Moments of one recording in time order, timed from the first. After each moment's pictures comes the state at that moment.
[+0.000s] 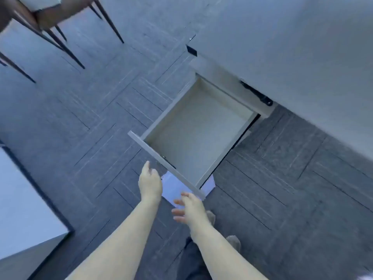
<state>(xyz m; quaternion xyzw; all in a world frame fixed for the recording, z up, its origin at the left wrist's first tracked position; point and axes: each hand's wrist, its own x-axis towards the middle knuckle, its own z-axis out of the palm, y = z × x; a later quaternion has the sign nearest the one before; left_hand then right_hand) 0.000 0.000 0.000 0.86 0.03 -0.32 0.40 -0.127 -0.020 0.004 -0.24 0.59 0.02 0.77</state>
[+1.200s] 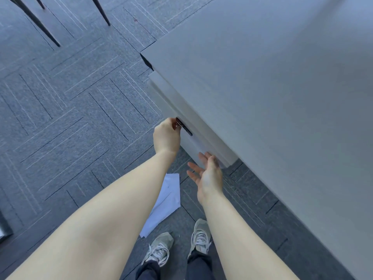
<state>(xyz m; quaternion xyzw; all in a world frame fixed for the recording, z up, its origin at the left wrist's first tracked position) 0.006 -0.308 -0.077 0.91 -0.17 -0.21 0.33 -0.139 -0.310 -0.049 -0.22 0.61 -0.17 0.74</state>
